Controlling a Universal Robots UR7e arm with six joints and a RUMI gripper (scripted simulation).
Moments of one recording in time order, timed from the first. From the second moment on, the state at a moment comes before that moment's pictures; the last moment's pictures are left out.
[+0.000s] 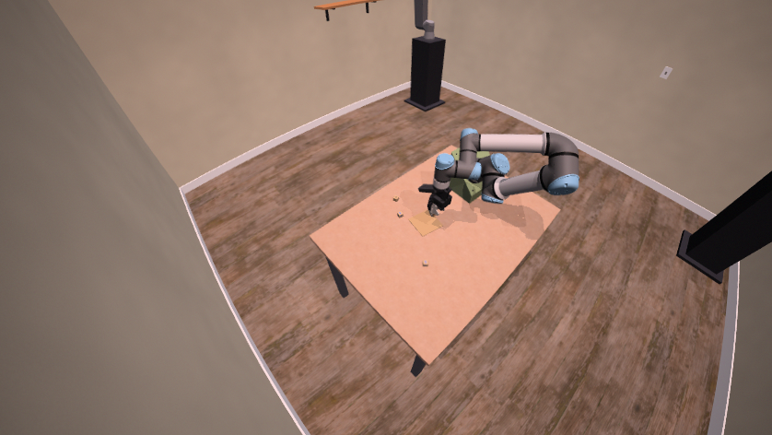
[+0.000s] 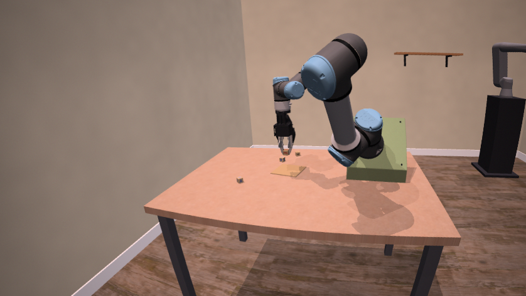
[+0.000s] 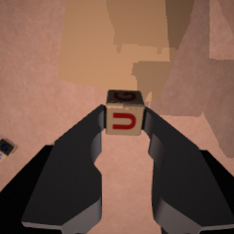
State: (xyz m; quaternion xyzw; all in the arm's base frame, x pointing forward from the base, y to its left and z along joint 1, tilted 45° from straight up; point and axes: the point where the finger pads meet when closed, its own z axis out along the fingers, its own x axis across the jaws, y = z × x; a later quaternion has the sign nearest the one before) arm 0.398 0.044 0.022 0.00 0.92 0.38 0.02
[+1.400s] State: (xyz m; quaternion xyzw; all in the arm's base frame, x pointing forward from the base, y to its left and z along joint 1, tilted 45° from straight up) arm 0.403 0.109 -0.042 0.00 0.92 0.38 0.02
